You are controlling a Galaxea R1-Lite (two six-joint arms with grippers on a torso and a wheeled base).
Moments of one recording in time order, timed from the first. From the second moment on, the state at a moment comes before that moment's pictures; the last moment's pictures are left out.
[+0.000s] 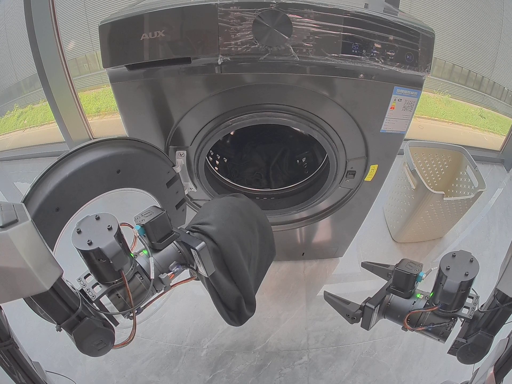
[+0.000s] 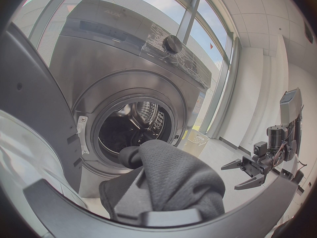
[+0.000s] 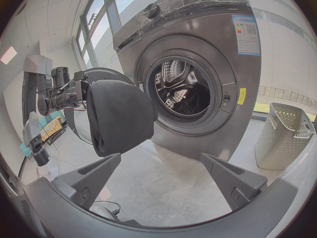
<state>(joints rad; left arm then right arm) -0.57 1.89 -0.40 -1.55 -0.08 -0.14 0.66 1.84 -0.12 -1.50 -0.03 0.06</state>
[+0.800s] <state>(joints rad) -0.59 1.93 -0.37 -1.55 -0.06 -0.11 0.64 1.84 -0.10 -1.49 -0.03 0.06</state>
